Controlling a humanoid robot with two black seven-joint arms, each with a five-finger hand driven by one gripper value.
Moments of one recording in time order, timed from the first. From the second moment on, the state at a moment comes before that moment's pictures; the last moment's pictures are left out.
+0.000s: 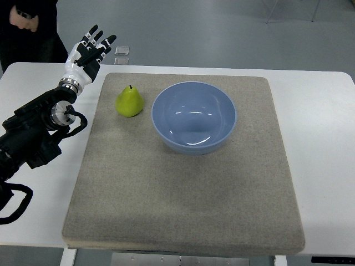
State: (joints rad) left arm -0.95 0.16 -0.55 -0.34 -0.10 -0.22 -0.39; right arm 0.03 0.00 -0.09 0.14 -0.02 -0.04 0.02
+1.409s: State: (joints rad) left arm -0.95 0.15 -0.57 -0.34 -0.16 -0.15 -0.34; right arm 0.03 0.00 -0.09 0.14 -0.02 -0.04 0.02
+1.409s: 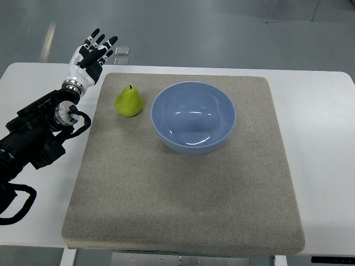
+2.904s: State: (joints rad) left arm -1.20 0.44 -0.21 -0.63 0.82 -0.29 -0.24; right arm 0.03 0.00 -0.09 0.14 -0.02 -0.04 0.02
